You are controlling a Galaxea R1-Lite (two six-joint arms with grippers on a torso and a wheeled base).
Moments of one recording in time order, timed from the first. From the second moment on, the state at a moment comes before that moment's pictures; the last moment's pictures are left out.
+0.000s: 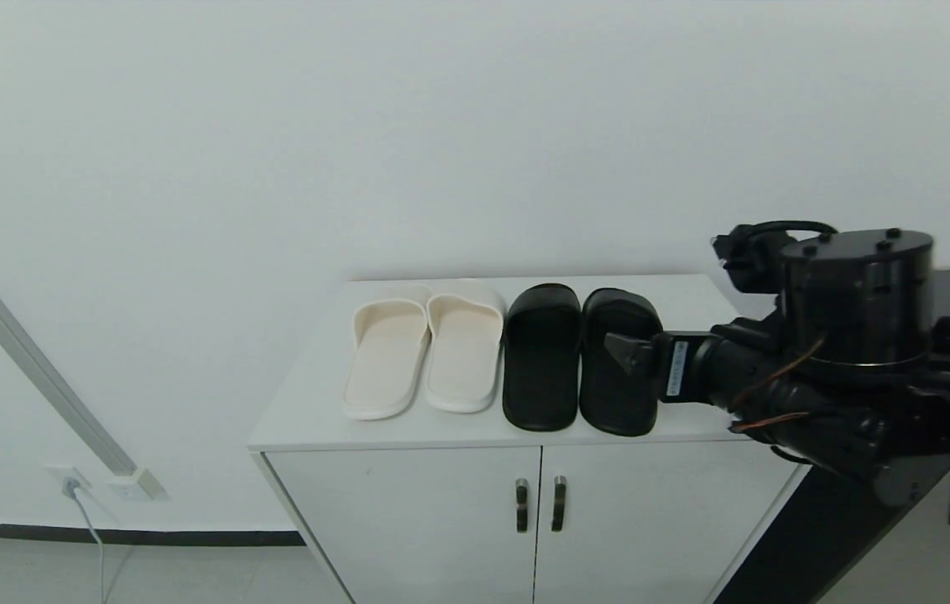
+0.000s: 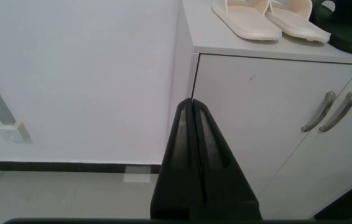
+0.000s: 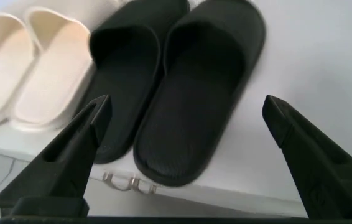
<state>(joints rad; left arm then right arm) 0.00 0.00 0.00 0.00 0.02 -0.08 0.77 1.62 -0.93 -0.41 -0.49 0.32</state>
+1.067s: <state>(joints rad) 0.00 0.00 0.00 0.00 0.02 -0.08 0.78 2.15 -1.44 -0.46 -0.74 0.25</state>
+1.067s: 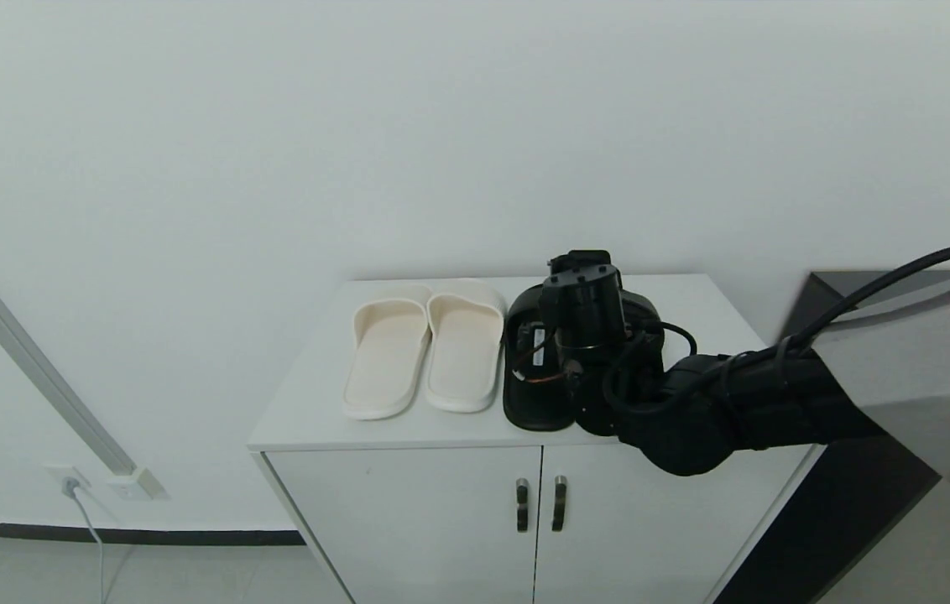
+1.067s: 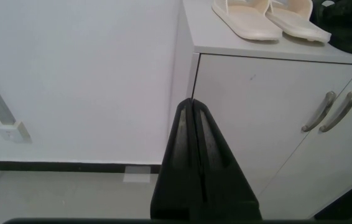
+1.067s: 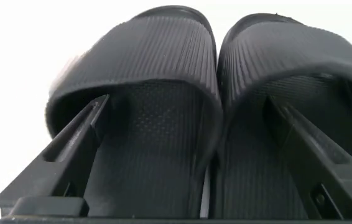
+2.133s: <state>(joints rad) 0.00 0.00 0.00 0.00 0.02 -0.08 0.73 2.19 -1.51 -0.46 -0.75 0.20</state>
